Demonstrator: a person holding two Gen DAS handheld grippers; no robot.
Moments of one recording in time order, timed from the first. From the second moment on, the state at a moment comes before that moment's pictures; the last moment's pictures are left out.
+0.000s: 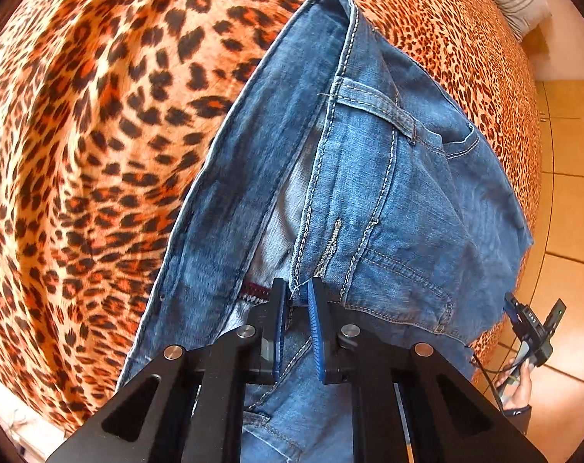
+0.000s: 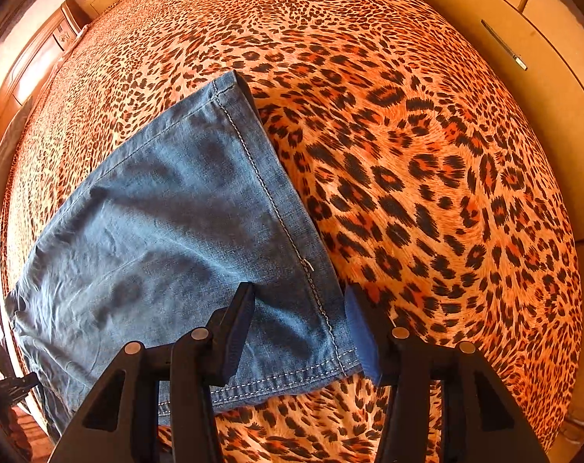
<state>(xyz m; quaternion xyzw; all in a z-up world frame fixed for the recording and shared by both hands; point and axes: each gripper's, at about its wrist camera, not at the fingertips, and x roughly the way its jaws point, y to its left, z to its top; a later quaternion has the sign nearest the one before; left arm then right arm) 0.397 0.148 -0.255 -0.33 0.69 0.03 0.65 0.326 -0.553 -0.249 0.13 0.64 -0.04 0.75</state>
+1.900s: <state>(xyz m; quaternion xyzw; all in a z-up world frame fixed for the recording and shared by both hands) 0.482 0.082 -0.147 -0.10 0.56 0.05 0.82 0.402 -0.527 -0.140 0.09 0.52 0.05 0.85</state>
